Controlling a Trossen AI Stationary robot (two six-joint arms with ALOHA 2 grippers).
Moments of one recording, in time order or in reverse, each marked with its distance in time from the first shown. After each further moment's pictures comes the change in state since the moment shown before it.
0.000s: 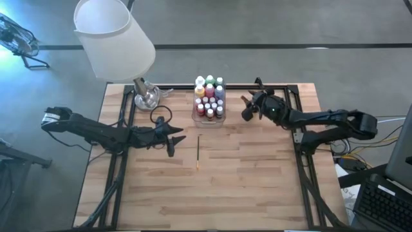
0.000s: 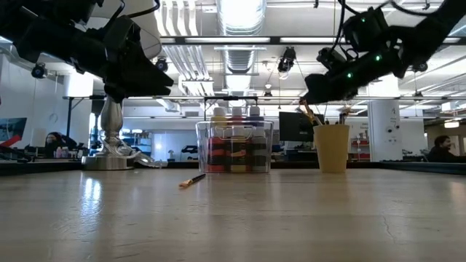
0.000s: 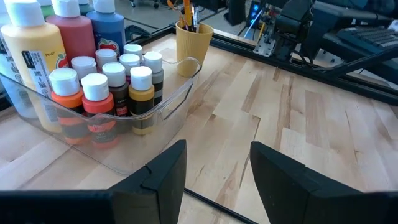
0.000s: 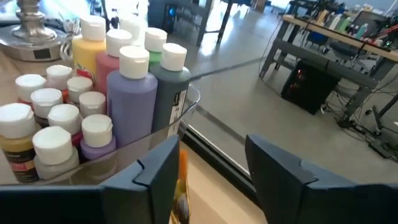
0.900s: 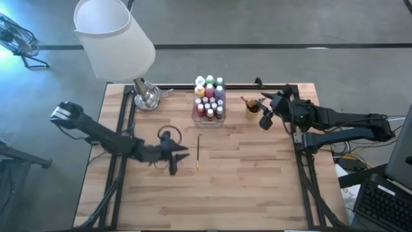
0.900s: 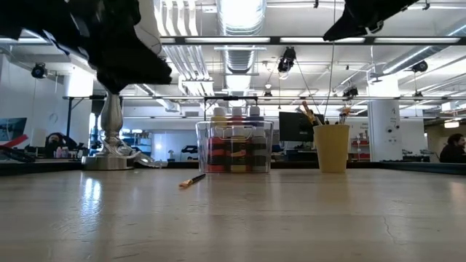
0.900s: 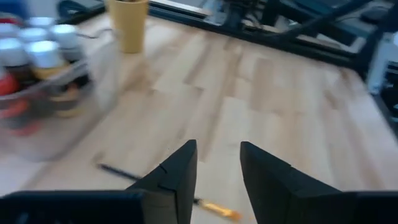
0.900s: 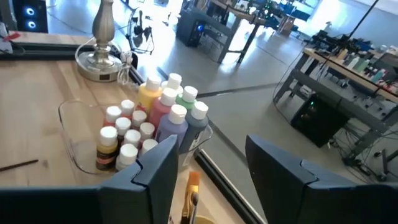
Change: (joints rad) left arm -0.264 0.174 0.142 -0.086 -0.107 -0.098; right arm 0.360 -0.434 0.337 -0.825 0.217 -0.025
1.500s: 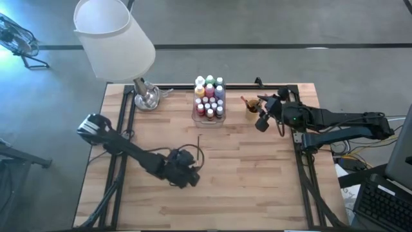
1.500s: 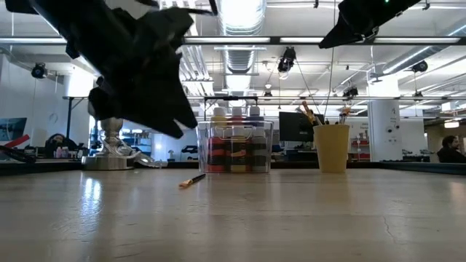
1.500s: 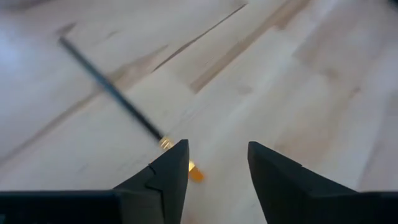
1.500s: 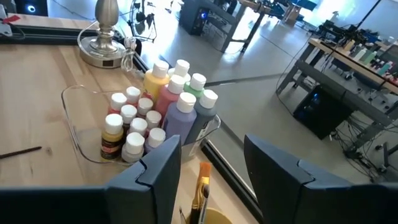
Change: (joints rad) left arm -0.083 0.480 0.448 -0.477 -0.056 -0.662; right arm 0.019 0.062 -0.006 0.000 0.016 0.035
